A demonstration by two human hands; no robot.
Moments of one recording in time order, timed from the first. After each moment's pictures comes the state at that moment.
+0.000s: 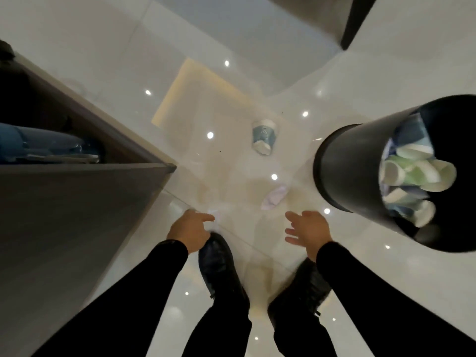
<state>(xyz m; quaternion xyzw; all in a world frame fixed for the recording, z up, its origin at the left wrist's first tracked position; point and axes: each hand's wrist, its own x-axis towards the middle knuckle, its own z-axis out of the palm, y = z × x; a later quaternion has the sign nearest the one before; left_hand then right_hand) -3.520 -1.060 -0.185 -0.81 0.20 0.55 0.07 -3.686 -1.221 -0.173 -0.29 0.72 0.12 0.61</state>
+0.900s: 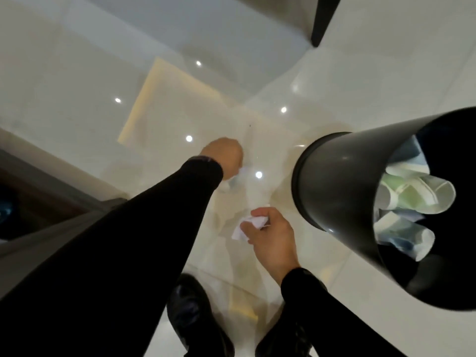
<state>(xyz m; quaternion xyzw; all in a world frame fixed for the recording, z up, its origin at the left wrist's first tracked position) -3.482 -1.289 -0.277 -0.73 0.51 0.43 0.10 -3.657 -1.237 -0.224 -0.47 0.65 0.05 0.60</state>
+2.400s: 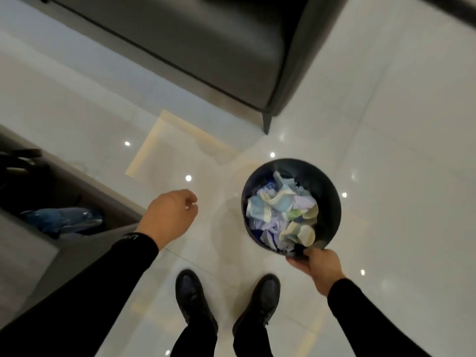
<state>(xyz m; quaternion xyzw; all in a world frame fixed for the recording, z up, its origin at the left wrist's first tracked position) -3.483 -1.224 0.050 -0.87 0.33 0.37 -0.07 -3.744 -1.331 0.021 -0.18 0.78 -0.03 0.59</state>
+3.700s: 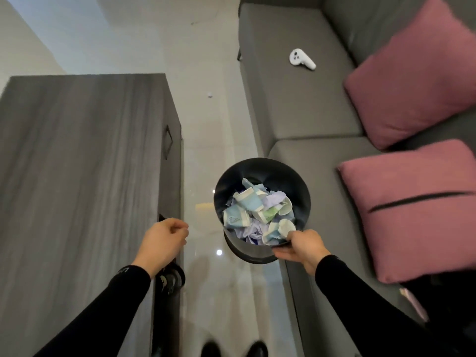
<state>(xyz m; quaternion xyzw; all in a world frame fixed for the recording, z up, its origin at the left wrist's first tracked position) -2.942 -1.127 0.305 -0.81 -0.28 0.19 -0.48 -2.922 -1.395 0.319 -0.61 0.43 0.27 0.60</state>
